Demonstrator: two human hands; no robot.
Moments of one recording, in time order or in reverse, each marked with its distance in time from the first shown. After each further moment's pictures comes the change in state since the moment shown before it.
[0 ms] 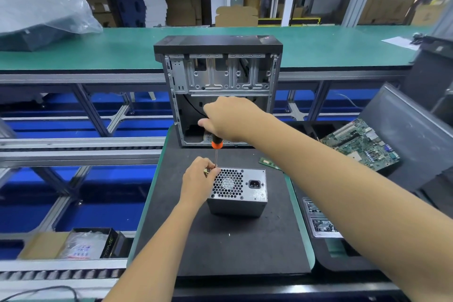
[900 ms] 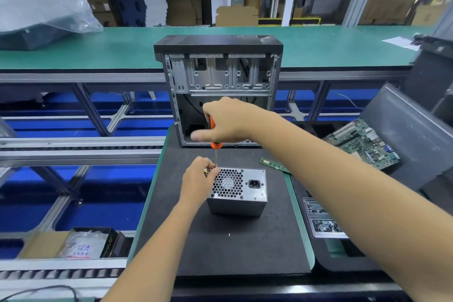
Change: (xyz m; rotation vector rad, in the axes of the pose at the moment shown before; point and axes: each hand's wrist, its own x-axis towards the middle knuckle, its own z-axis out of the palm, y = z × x) left_hand 0.002 -0.003 0.003 0.033 0.009 0.024; right_hand -0.004 0.005 -0.002 0.217 -0.047 -0.046
